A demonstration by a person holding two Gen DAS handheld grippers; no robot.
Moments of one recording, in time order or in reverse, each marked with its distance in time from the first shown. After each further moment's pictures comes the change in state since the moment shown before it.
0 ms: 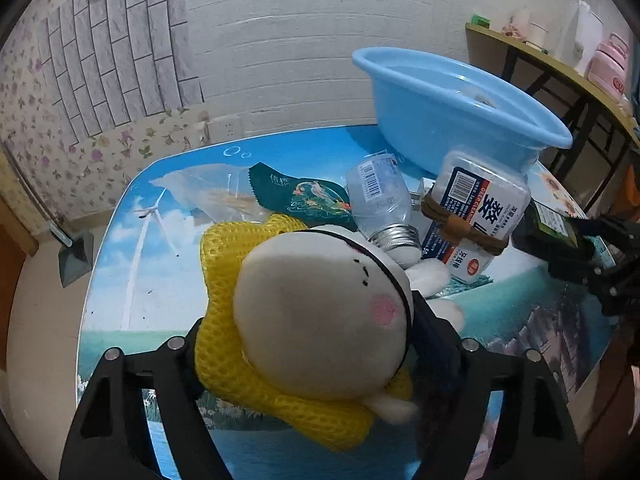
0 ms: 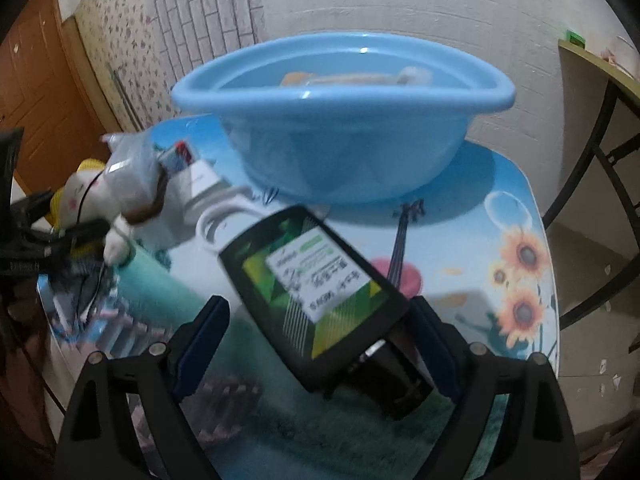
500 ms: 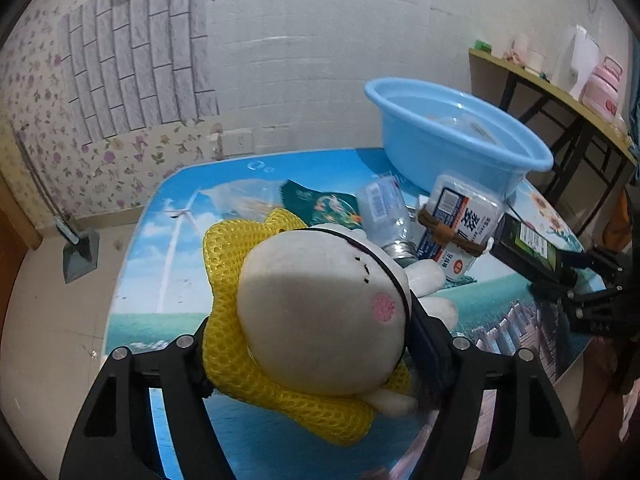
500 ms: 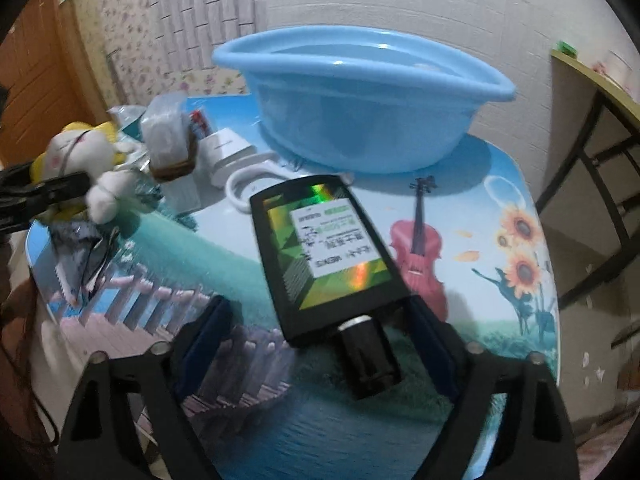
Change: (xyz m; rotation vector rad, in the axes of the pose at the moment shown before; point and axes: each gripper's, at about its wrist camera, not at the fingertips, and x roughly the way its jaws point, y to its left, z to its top) left arm -0.041 0.016 -0.011 -0.048 -0.077 0.001; right arm -0.010 0.033 -0.026 0.000 0.006 -0.108
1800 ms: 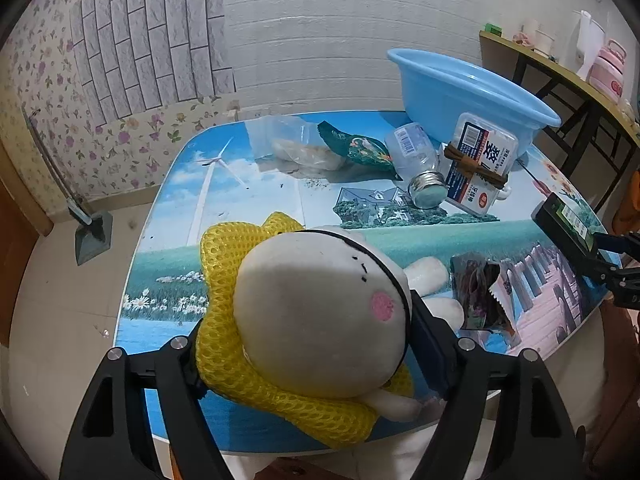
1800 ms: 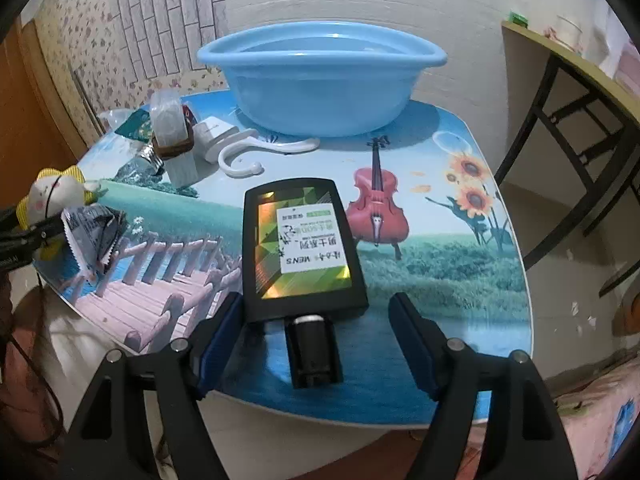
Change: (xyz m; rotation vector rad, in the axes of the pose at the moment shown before) left arm -0.006 0.022 -0.043 0.004 0.064 0.037; right arm -0.032 0.010 -0.023 0.096 0.043 -0.079
